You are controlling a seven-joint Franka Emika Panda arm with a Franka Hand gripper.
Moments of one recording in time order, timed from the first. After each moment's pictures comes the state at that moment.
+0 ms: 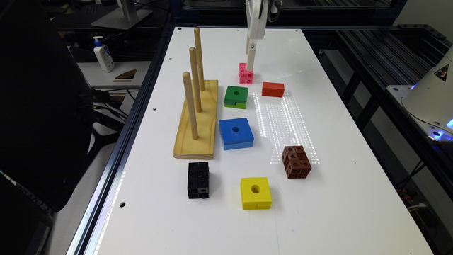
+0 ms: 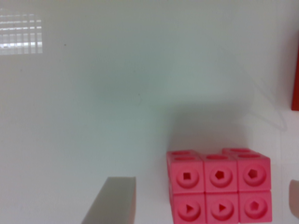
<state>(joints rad) -0.32 0.23 0.01 -2.37 -0.01 2.64 0.49</state>
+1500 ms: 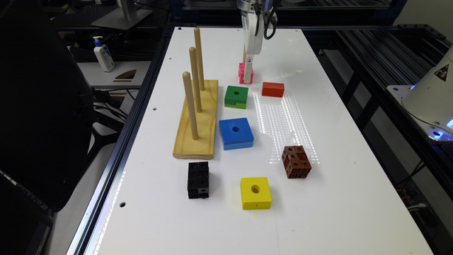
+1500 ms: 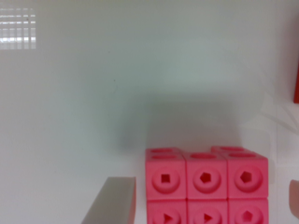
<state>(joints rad) -0.32 0.32 0.03 -2.36 -0.01 2.70 0.49</state>
